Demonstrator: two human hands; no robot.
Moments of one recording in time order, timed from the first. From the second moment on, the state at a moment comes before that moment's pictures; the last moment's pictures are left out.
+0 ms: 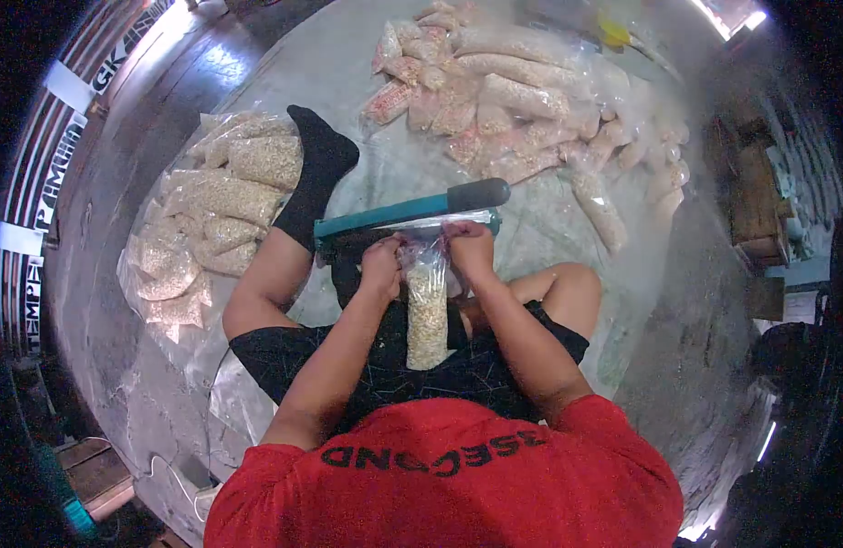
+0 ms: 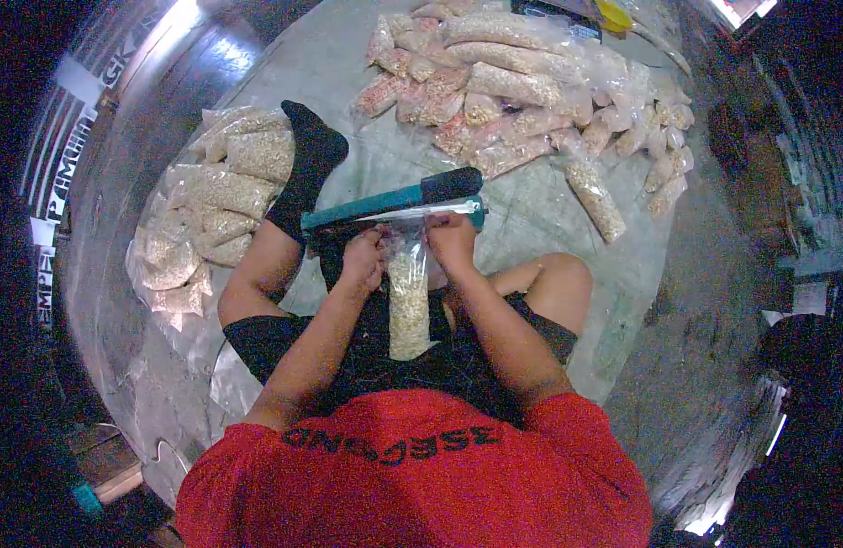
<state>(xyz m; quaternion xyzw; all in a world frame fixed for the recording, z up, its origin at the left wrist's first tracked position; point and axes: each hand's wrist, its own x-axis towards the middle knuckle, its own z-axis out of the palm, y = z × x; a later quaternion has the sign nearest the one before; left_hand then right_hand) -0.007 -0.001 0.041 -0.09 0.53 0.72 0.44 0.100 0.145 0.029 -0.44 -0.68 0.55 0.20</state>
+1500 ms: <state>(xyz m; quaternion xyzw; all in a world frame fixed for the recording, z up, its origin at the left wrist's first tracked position) -0.006 0.004 0.013 -0.12 0.46 0.75 0.45 0.130 0.152 0.143 -0.30 -0.77 0.16 0.54</state>
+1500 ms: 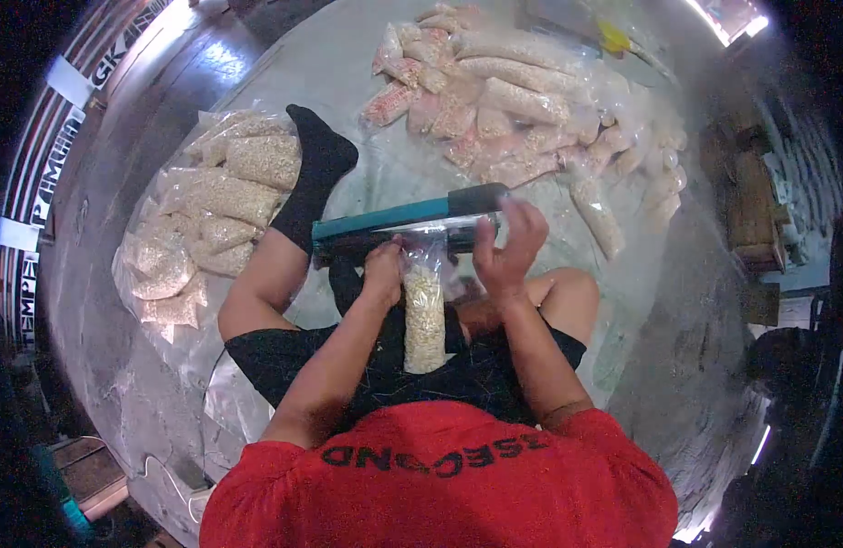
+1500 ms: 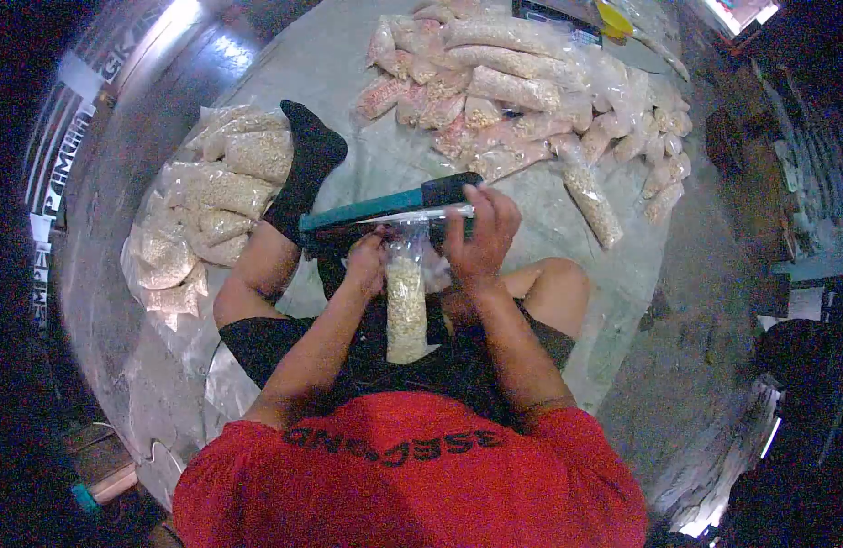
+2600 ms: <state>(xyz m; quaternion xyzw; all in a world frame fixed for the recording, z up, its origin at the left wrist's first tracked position) 0.018 -0.010 0.035 -0.23 0.45 0.70 0.50 0.118 0.174 0.060 -0.25 -0.92 0.03 0.30</state>
